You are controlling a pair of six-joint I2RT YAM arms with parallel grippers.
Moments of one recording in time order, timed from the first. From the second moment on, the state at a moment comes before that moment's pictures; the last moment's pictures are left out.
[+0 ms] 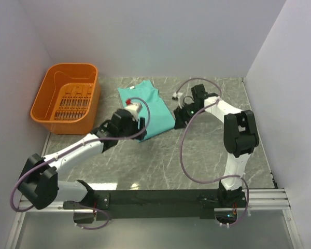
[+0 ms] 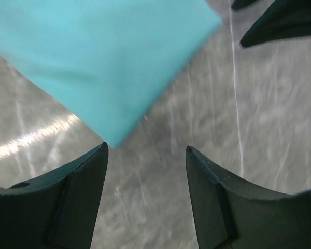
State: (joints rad) left arm -0.62 1.30 0.86 -0.16 0.00 -0.33; right arm 0.24 1.95 1.41 -0.64 -0.70 -0.49
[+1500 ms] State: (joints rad) left arm -0.69 1.66 0.79 0.05 0.04 0.53; right arm 0.25 1.75 1.20 -0.79 -0.76 -1.69
